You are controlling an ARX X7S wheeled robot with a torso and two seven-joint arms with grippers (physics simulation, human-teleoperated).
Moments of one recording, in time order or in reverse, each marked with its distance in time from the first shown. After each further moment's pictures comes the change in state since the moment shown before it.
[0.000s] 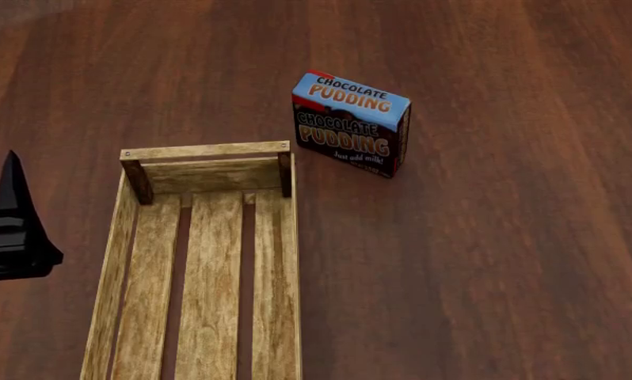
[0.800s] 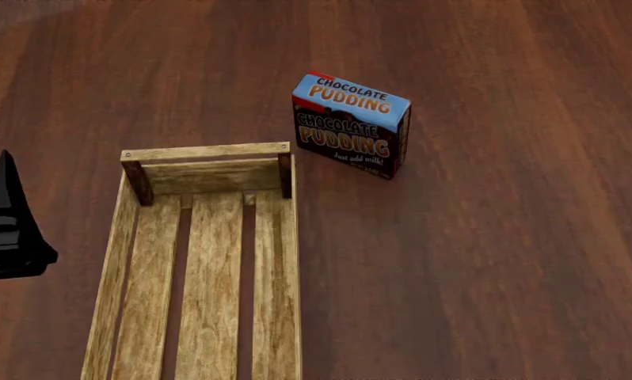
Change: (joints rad) left arm 0.003 -0.008 -0.006 0.005 -0.014 0.002 -0.011; right arm 0.104 0.019 0.047 -0.036 0.205 0.220 0.258
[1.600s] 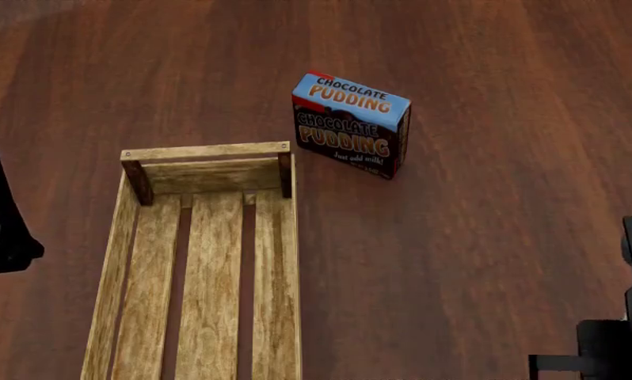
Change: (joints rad) left arm 0.001 -0.015 -0.027 0.034 -0.042 -0.016 -0.020; right arm 0.228 0.014 -0.058 -0.122 0.299 0.130 0.345
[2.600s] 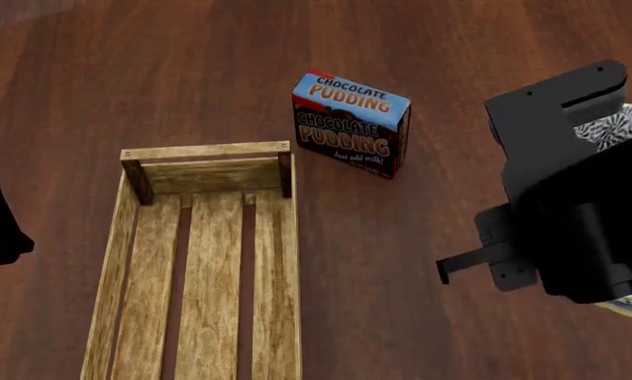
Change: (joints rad) left arm -0.004 -0.001 -0.025 -0.045 -0.033 0.026 0.012; right arm 0.466 -0.230 -0.398 0.155 -0.203 0.047 -0.230
